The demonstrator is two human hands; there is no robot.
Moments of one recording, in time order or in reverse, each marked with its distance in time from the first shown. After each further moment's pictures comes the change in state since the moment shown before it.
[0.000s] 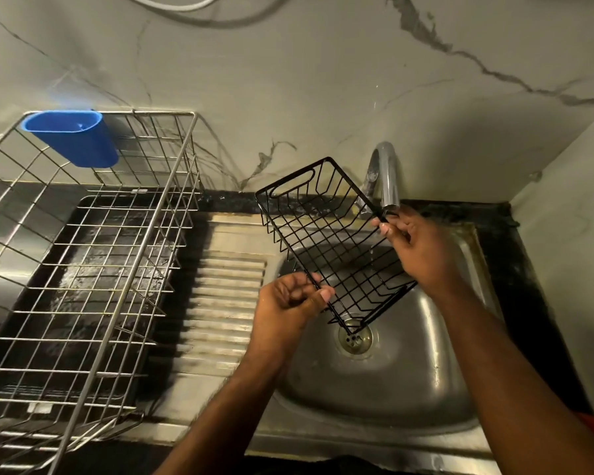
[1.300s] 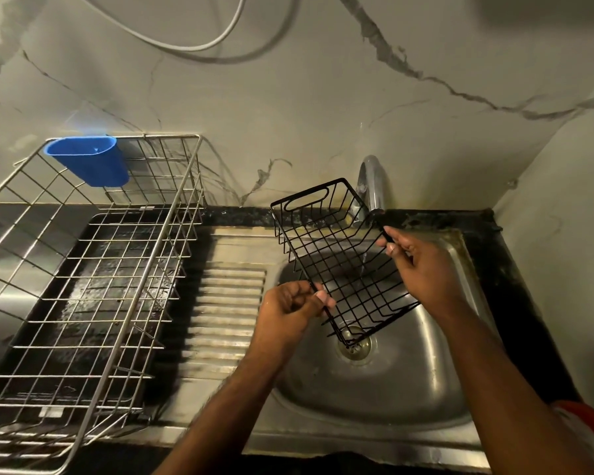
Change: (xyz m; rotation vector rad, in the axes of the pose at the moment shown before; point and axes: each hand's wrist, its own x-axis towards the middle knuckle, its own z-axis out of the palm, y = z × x) left_hand -0.019 0.010 0.001 0.144 -0.075 0.040; right_hand -0.040 0.005 -0.012 0.101 0.064 0.030
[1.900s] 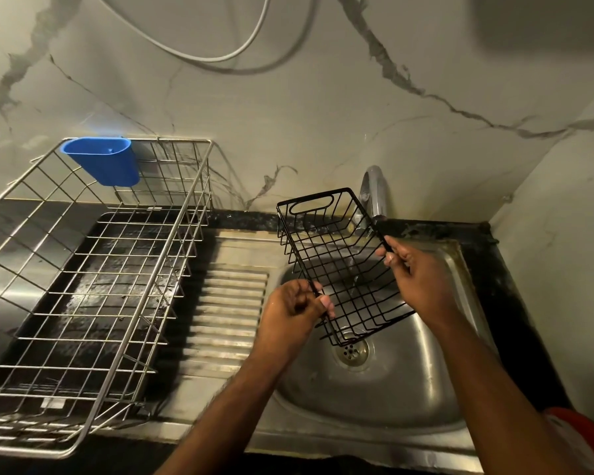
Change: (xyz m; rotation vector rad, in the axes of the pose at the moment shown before) left_hand -0.005 -0.004 -0.003 0.059 0.008 0.060; right_hand -0.009 -0.005 0.005 0.004 0.019 0.003
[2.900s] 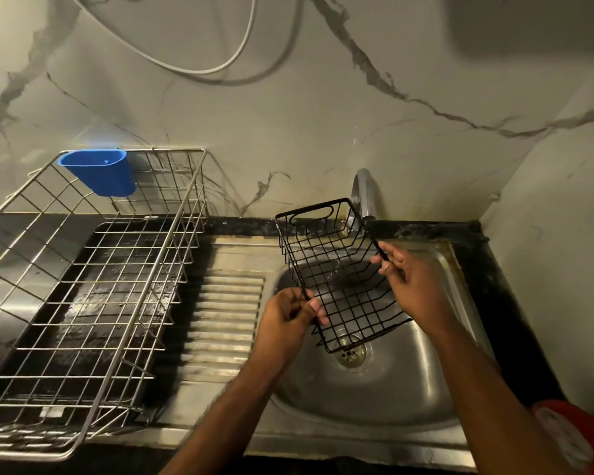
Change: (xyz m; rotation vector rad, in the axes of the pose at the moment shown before) left_hand -0.002 -0.012 0.005 -0.047 0.014 -0.012; right_hand -0.013 0.014 -0.003 0.037 0.008 -0.047
